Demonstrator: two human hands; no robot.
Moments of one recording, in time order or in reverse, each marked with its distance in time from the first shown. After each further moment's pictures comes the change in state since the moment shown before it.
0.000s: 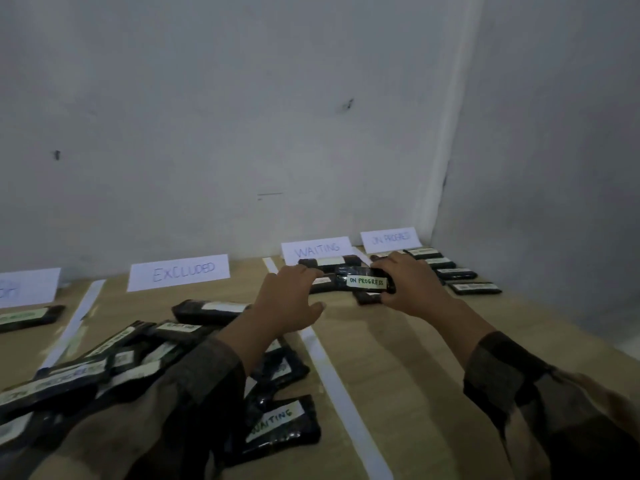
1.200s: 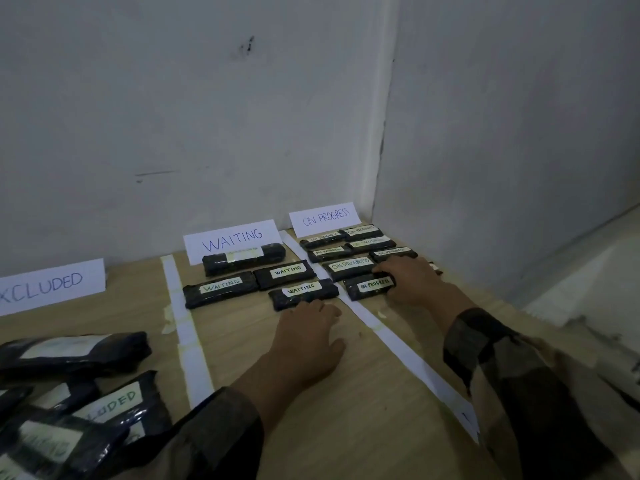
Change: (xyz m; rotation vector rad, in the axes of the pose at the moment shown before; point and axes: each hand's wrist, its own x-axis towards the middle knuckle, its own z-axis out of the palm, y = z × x) left_hand 0.085 0.127 0.125 -0.136 -0.206 0.127; right_hand 0.014 0.190 0.073 -0.025 -0.323 0.203
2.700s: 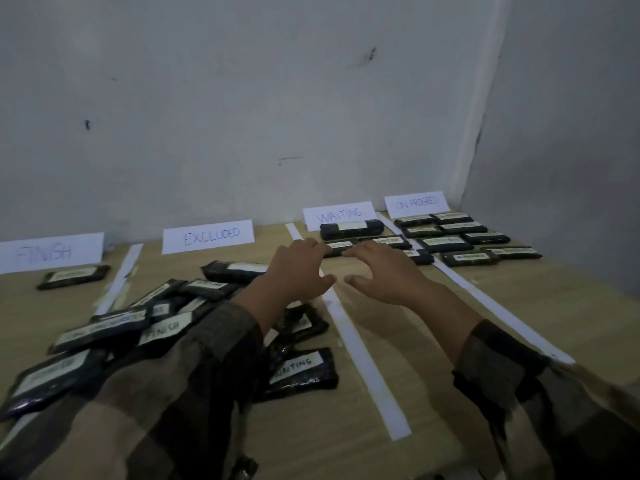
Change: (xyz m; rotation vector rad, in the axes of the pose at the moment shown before) left_hand -0.137 -0.105 -0.110 0.219 0.089 -0.204; right_hand -0.101 -0.250 -0.042 0.265 0.180 -0.357
